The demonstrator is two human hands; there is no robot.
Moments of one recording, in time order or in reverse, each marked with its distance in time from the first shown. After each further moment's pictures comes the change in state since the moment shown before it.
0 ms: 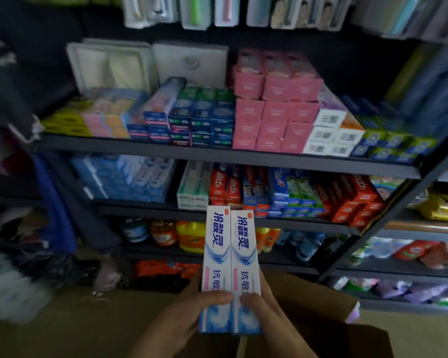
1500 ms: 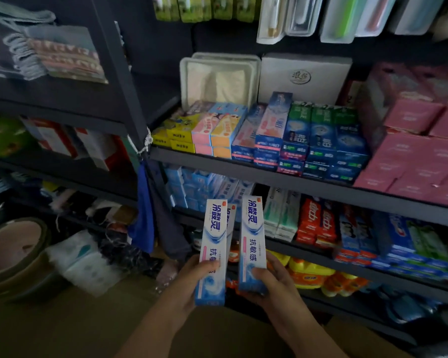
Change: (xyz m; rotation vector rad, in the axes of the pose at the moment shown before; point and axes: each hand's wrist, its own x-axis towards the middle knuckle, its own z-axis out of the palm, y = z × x) left_hand 0.011 0.071 -0.169 -0.220 0.350 0.137; right_hand 0.153 -0.018 0.133 0.071 -0.078 -0.015
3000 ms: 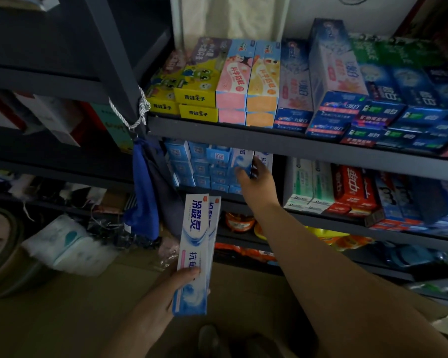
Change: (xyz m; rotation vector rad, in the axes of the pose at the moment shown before) left_hand 0.023 0.024 -0.122 0.057 -0.055 -0.240; right_hand 0.173 -0.036 0.112 -0.544 0.337 -0.333
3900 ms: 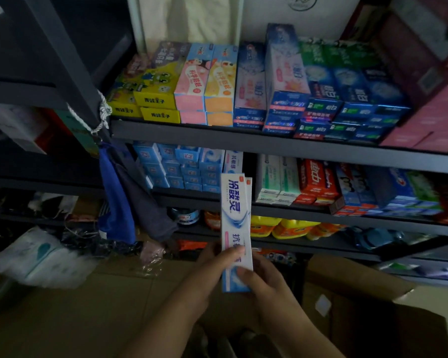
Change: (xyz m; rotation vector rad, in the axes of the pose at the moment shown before) left_hand 0.007 0.003 0.115 0.189 -0.068 0.018; right_hand -0.180 0.037 -0.082 0.354 -0.246 0.435
